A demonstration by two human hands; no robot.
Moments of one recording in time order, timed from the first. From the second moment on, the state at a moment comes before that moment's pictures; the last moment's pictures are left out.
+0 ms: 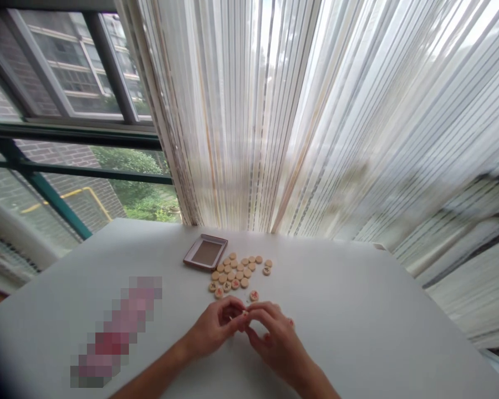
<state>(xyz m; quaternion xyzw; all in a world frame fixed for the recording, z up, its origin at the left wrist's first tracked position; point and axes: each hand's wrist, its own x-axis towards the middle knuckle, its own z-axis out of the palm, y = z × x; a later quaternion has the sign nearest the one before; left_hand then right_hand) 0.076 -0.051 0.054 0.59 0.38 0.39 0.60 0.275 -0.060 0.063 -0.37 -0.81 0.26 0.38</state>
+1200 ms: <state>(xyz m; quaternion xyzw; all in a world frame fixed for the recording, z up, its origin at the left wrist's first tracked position) 0.066 -0.054 0.052 0.50 0.33 0.36 0.72 0.275 -0.069 0.070 -0.38 -0.84 0.16 0.36</state>
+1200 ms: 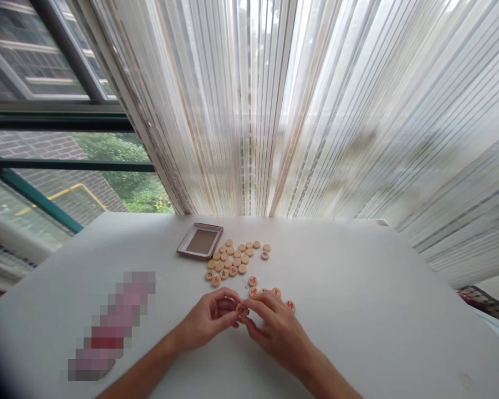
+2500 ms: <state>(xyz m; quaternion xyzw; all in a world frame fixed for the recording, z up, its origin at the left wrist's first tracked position) 0.072 -0.059 0.052 0.53 0.33 0.37 0.69 0.271 -0.073 0.068 -0.38 -0.84 0.18 0.34</state>
